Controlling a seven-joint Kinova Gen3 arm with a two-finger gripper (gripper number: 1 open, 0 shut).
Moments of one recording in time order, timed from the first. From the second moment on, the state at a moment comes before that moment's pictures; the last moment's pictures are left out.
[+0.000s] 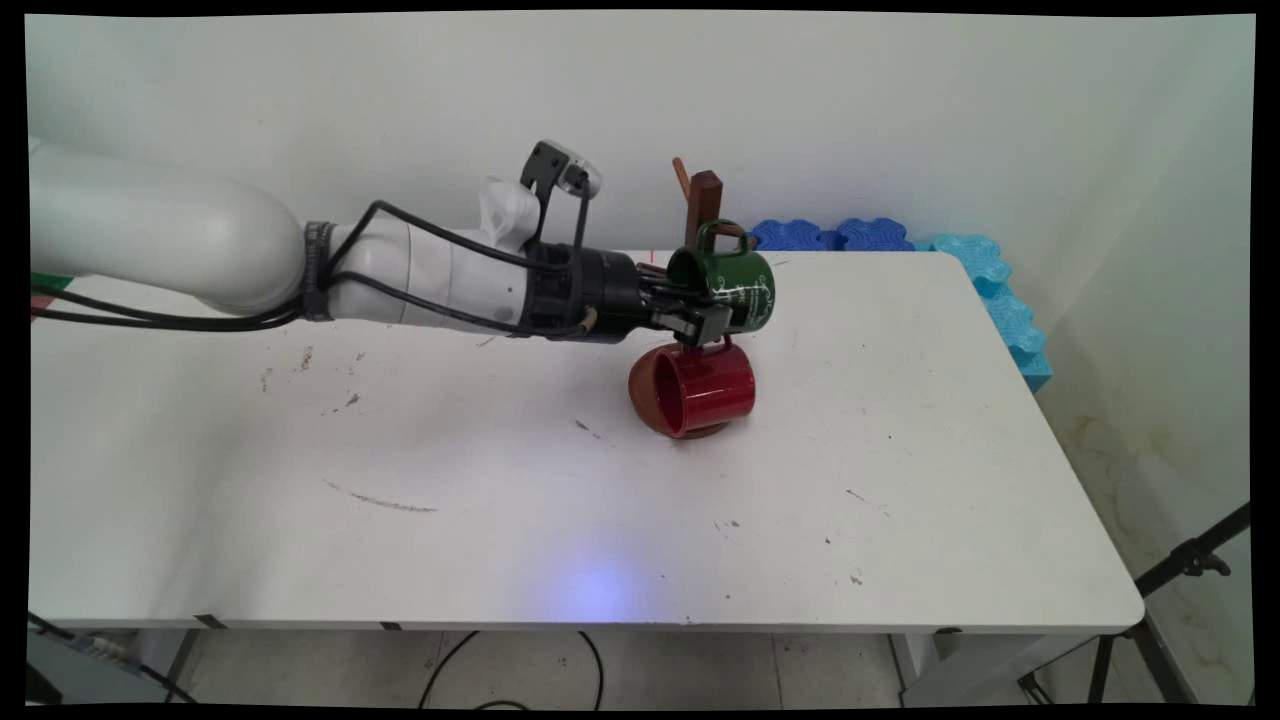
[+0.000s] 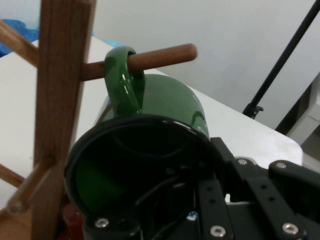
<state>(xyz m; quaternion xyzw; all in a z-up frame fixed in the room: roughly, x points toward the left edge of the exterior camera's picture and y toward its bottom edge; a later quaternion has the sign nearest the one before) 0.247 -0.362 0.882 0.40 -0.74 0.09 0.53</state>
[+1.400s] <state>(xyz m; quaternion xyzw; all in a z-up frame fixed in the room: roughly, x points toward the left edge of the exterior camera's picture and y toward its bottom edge) 0.280 -0.315 0.932 0.34 -0.76 0.05 0.56</state>
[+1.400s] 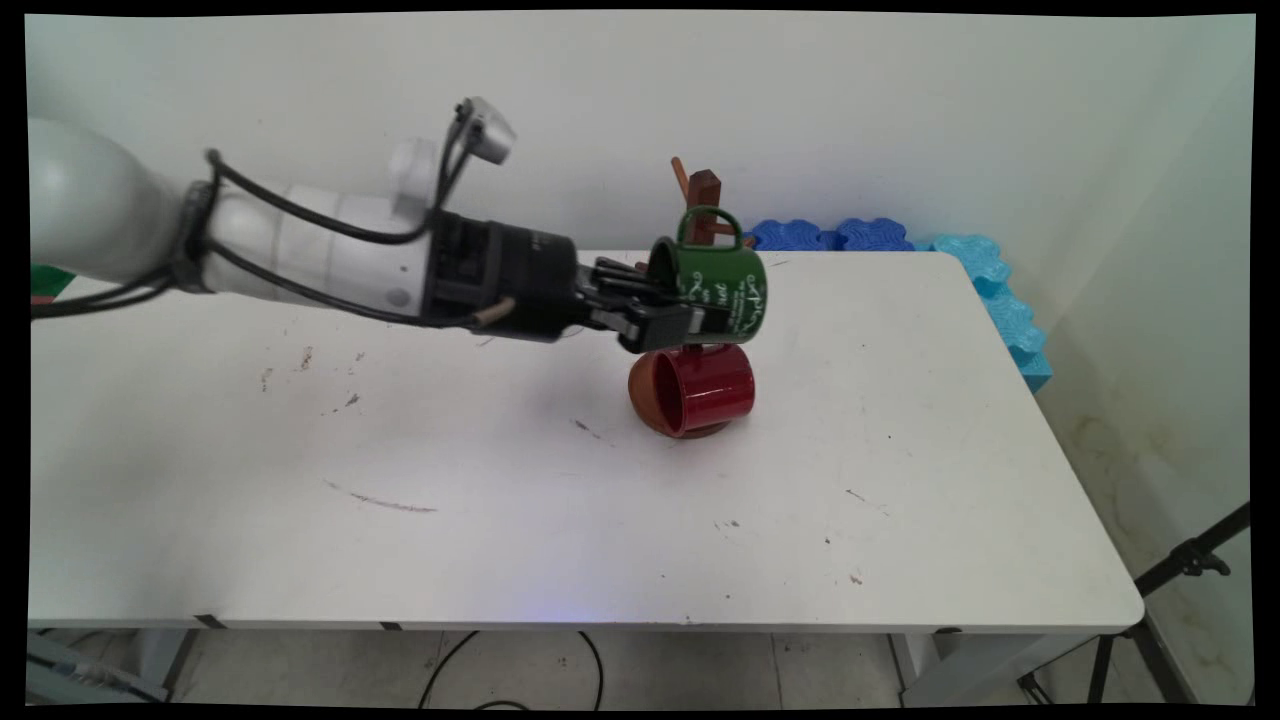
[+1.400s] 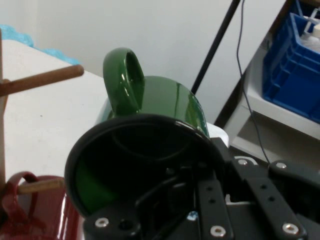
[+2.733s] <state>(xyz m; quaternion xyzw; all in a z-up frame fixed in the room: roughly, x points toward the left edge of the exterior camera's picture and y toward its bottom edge) 0.379 -0.306 1.010 0.27 -0.86 0.05 0.43</state>
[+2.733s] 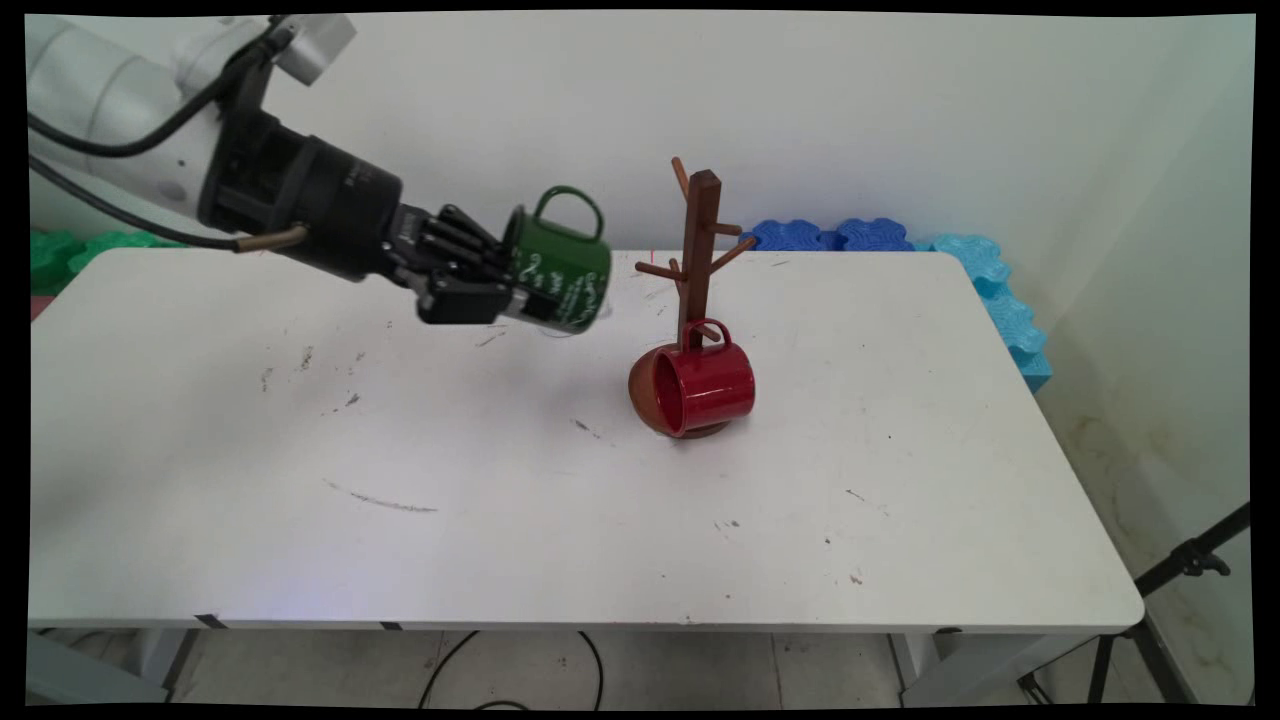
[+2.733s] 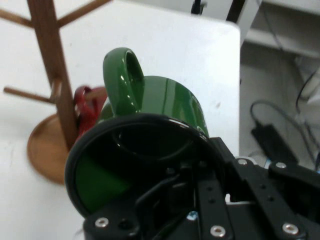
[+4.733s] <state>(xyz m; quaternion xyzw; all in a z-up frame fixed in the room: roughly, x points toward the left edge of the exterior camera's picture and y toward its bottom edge) 0.334 -0.313 0.896 0.22 -0.97 0.06 0.09</state>
